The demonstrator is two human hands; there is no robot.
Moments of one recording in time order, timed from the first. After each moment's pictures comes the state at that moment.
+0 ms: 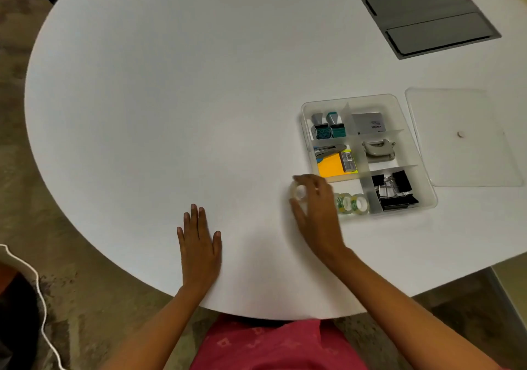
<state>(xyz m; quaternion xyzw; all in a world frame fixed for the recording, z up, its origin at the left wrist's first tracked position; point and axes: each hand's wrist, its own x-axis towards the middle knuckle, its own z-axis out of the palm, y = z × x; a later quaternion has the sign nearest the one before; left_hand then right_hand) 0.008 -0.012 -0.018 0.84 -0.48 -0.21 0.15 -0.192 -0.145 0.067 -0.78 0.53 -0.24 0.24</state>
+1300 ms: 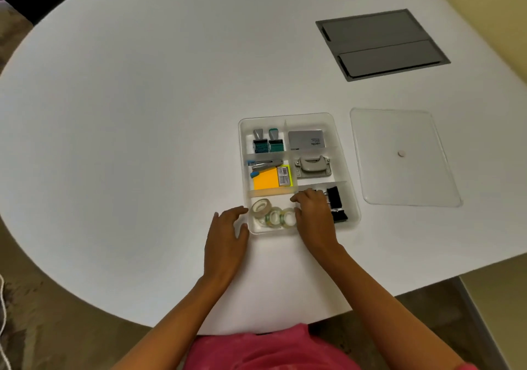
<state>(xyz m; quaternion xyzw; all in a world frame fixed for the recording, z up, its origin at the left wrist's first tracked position) -0.185 -0.112 0.056 0.79 -0.44 -0.29 0.32 -0.339 -0.214 0.076 -0.80 0.56 -0.09 0.19</state>
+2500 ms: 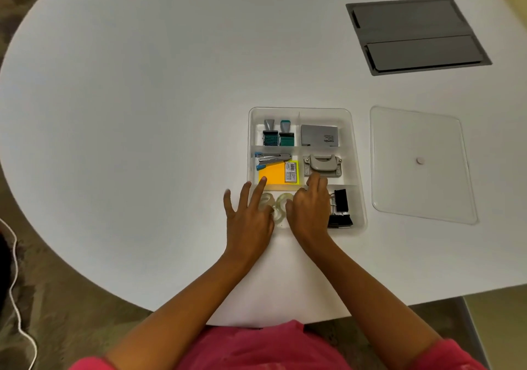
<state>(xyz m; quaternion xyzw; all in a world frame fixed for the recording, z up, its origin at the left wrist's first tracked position) -0.218 -0.154 0.055 0.80 -0.60 -0.06 0.06 -0.316 -0.234 0.061 -0.80 0.59 0.03 0.07</state>
